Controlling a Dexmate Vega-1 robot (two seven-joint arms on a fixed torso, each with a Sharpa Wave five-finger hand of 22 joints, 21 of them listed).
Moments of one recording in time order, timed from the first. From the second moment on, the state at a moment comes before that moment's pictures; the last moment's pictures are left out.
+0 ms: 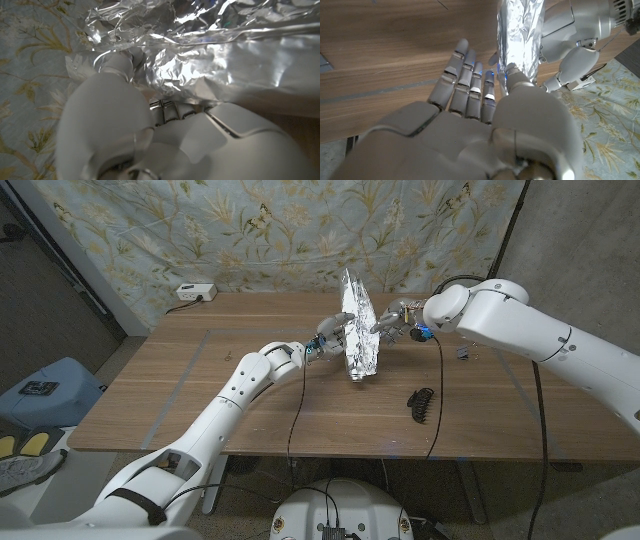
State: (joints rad) left arm 0.71 0.25 0.38 -1.46 -1.42 0.48 0.19; left_hand 1.17 0.07 0.41 -0.18 0.65 0.57 0.08 0.47 0.36 0.40 0.00 0.70 0.84 0.52 0.00 0.30 0.52 0.25 0.12 0.57 0.20; right arm -0.36 -0.90 -0.82 -2.25 0.35 -1.15 0.03; right_hand 1.02 0.16 0.27 -0.17 0.19 0.56 0.16 0.27 0.22 0.64 0.14 0.30 0.28 0.67 0.03 0.43 0.35 0.82 0.04 0.28 0.18
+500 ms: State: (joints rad) left arm 0.70 0.25 0.38 -1.44 -1.42 0.48 0.16; left_hand 1.15 0.08 0.42 -0.14 0.65 0.55 0.08 0.45 0.36 0.37 0.01 0.68 0.84 0.48 0.02 0.30 0.54 0.23 0.13 0.56 0.20; right arm -0.35 -0.89 -0.85 -2.27 0.29 -1.20 -0.03; right_hand 1.09 0.15 0.29 -0.17 0.19 0.65 0.16 0.30 0.23 0.75 0.09 0.35 0.31 0.81 -0.05 0.50 0.37 0.92 -0.03 0.33 0.19
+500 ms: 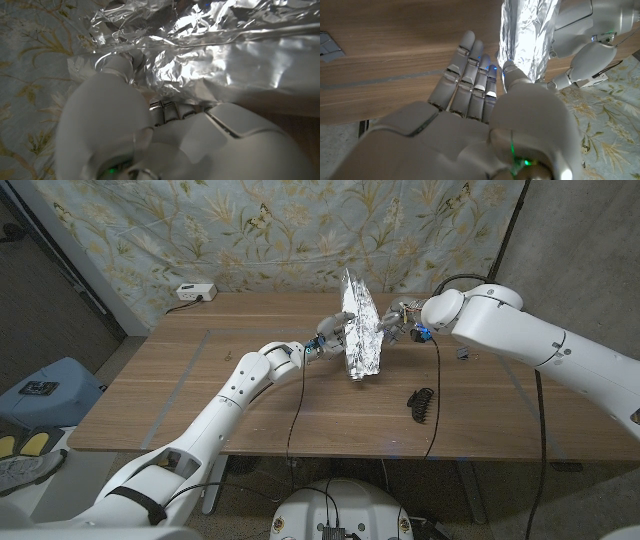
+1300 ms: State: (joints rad) left arm 0.71 0.24 0.37 -1.43 -1.42 0.47 0.14; left_hand 1.13 0.08 0.42 -0.13 0.65 0.54 0.08 0.43 0.34 0.33 0.02 0.66 0.82 0.46 0.02 0.32 0.57 0.22 0.13 0.56 0.20; right arm -0.37 -0.89 -0.89 -2.31 0.20 -1.26 -0.12; right_hand 1.19 0.16 0.33 -0.16 0.19 0.84 0.10 0.36 0.24 0.93 0.02 0.43 0.35 0.98 -0.14 0.53 0.35 1.04 -0.11 0.40 0.19
